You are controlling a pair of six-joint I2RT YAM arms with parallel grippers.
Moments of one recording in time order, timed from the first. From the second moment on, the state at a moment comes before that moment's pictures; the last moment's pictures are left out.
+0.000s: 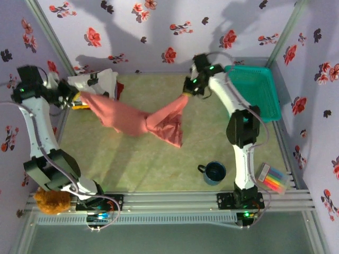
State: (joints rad) left arm 0.41 1.55 1.78 -1.11 0.63 -0.47; right arm 0.33 2.16 2.20 -1.06 -0.35 0.48
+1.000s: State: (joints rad) left arm 0.62 1.28 1.02 -1.01 0.64 -0.41; right arm 0.35 1.51 1.29 -1.00 -0.19 0.56
